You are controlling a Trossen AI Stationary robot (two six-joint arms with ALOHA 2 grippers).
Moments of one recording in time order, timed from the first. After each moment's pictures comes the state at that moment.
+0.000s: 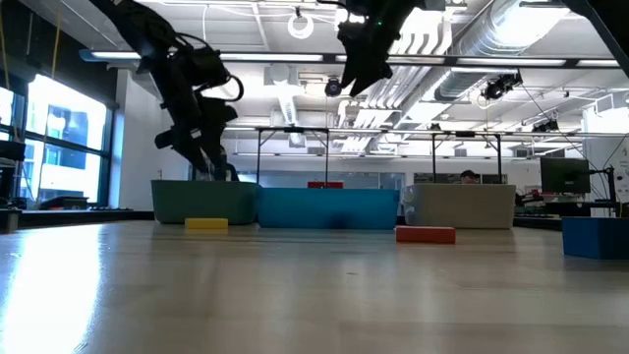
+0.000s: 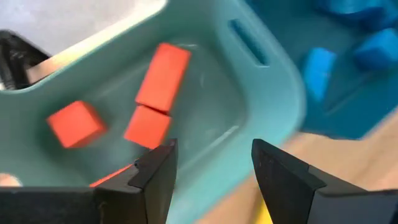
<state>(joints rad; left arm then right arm) 0.94 1.43 0.94 -0.55 0.04 -0.17 -0.59 1.90 2.11 -1.13 -0.09 -0.10</state>
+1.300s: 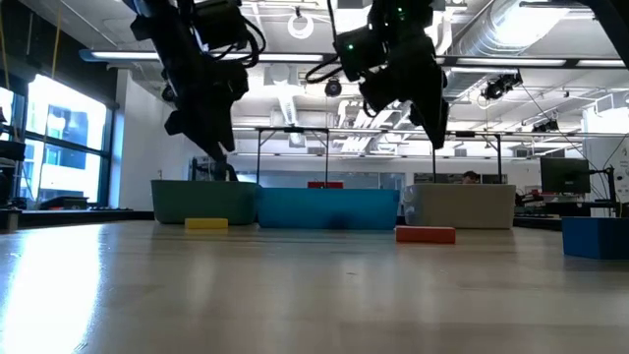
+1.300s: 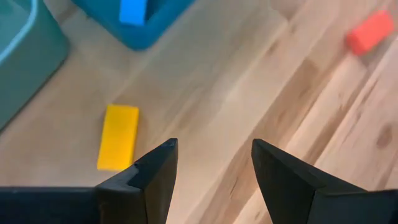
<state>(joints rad) 0.44 1.37 0.94 -0.65 0.01 -0.40 -0.31 1.90 1.66 -1.51 -0.27 0.11</state>
